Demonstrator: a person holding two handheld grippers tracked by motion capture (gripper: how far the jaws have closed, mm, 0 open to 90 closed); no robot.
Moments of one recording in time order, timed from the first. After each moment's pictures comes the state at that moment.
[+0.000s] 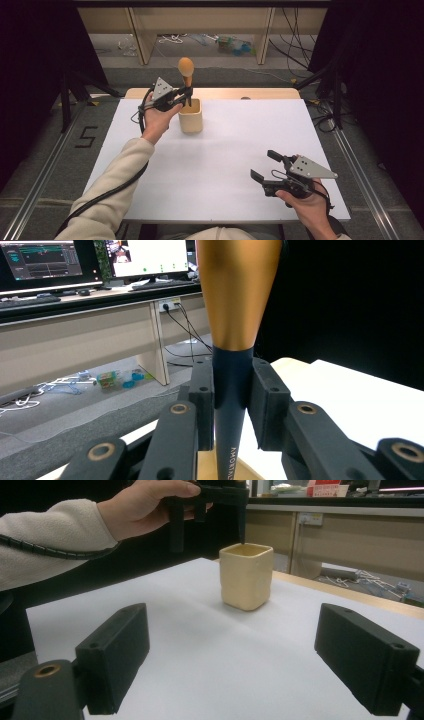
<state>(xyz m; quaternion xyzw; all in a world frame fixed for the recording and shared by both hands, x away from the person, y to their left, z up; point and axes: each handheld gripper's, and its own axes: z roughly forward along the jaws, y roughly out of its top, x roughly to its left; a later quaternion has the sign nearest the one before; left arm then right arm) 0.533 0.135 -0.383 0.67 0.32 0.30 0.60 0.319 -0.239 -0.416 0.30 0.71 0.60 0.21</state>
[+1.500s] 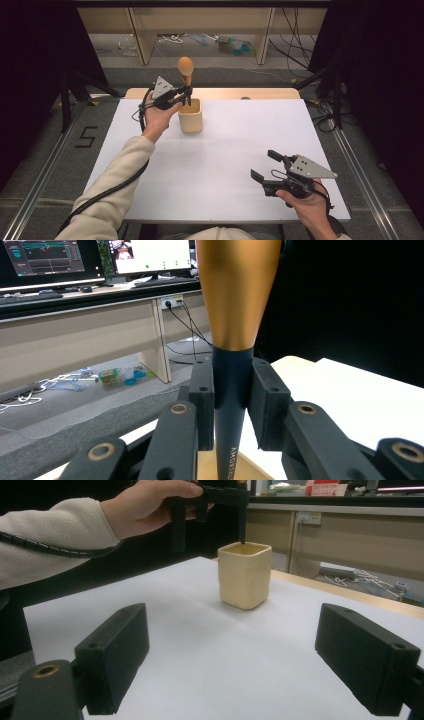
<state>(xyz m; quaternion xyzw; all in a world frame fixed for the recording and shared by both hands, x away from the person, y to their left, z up) 0.541 0.137 -0.387 0.67 0.32 0.30 0.60 0.320 -0.239 -0.416 0.30 0.71 0.60 0.21</state>
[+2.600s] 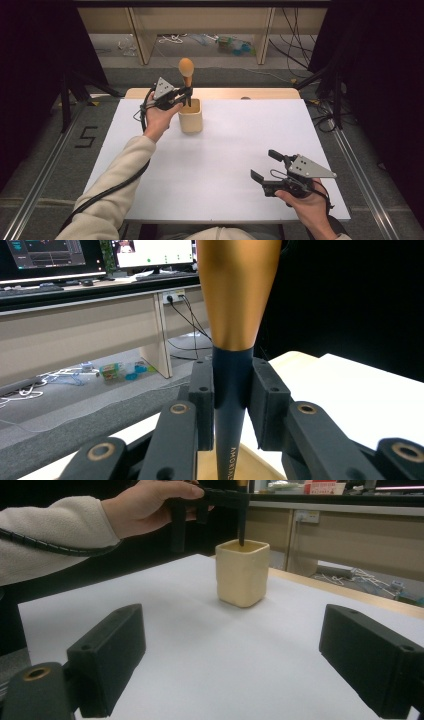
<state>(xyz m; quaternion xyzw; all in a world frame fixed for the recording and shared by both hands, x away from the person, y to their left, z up) 0.546 0.136 -0.394 0.68 0.33 0.30 0.59 0.321 -0.239 -0.417 0.30 0.72 0.59 0.21</state>
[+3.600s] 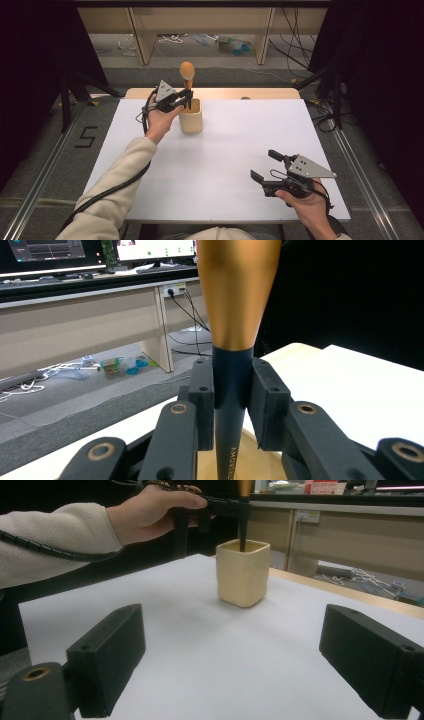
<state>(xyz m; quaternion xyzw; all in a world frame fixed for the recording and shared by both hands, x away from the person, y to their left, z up) 0.550 0.135 -0.406 0.68 0.33 0.29 0.59 0.321 -0.238 -0.417 0.29 0.72 0.60 0.21</state>
